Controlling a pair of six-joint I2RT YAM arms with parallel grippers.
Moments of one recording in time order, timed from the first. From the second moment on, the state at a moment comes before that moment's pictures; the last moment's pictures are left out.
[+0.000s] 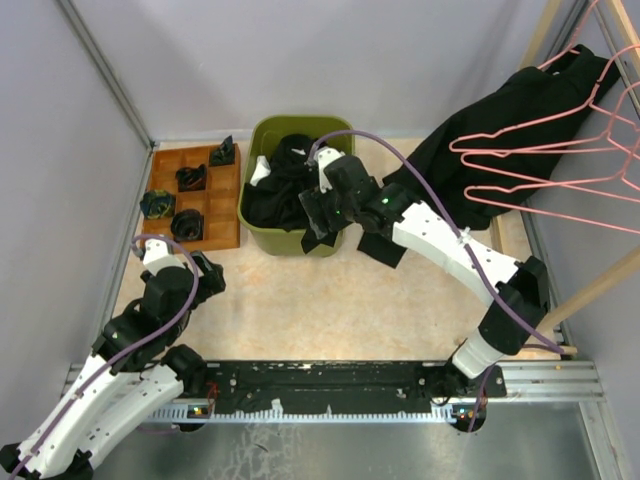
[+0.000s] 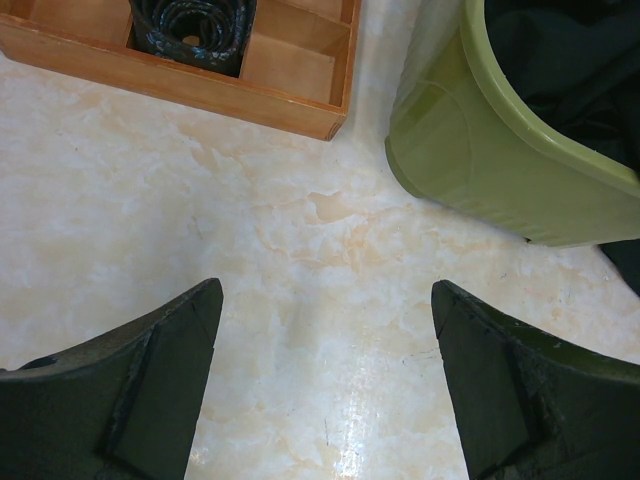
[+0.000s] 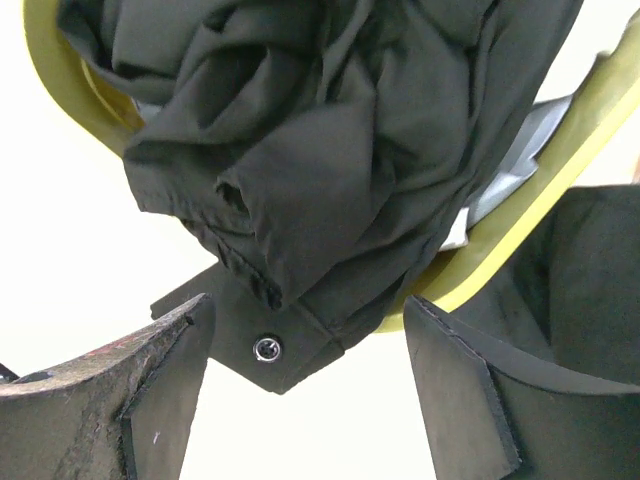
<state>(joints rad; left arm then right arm) -0.66 0.43 0.67 -0.80 -0.64 -0.70 0.79 1.57 1.52 -0.63 0.10 0.12</state>
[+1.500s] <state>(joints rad) -0.66 0.42 0.67 -0.79 -0.64 -0.70 0.78 2.02 1.67 -0.50 0.15 0.16</state>
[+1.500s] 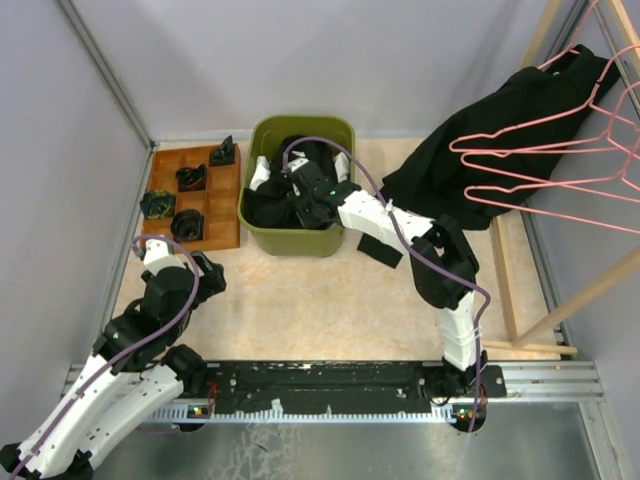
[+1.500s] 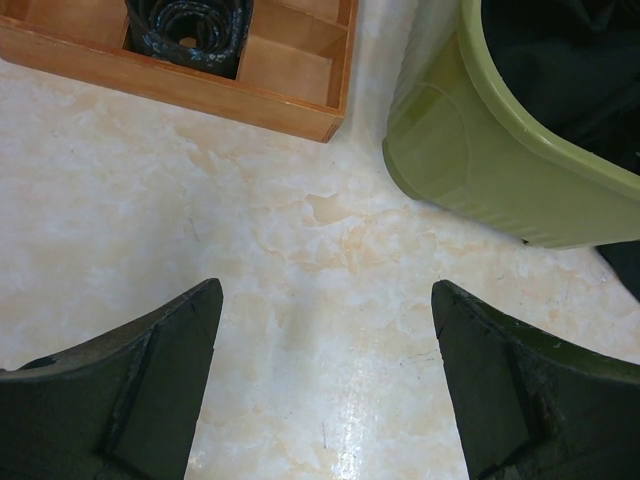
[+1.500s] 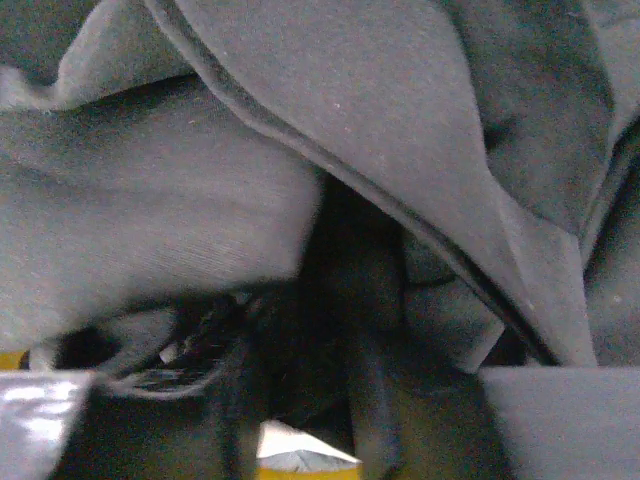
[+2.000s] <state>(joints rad) -0.66 0.43 0.67 -0.78 -0.64 -0.70 0.78 1.80 1.84 -0.61 0.32 0.10</state>
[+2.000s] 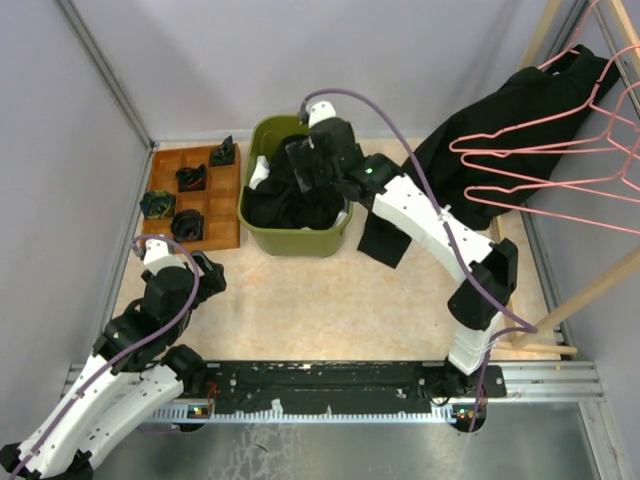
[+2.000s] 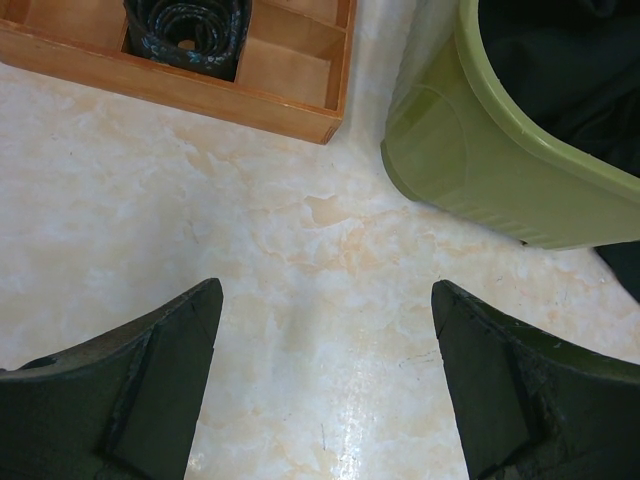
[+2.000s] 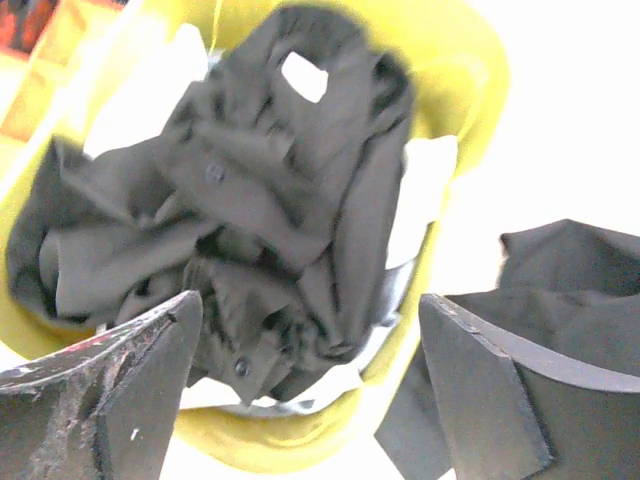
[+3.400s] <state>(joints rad) -0.66 0.43 0.66 -0.76 -0.63 -0.68 0.44 1.97 2.07 1.28 1.56 -1.30</state>
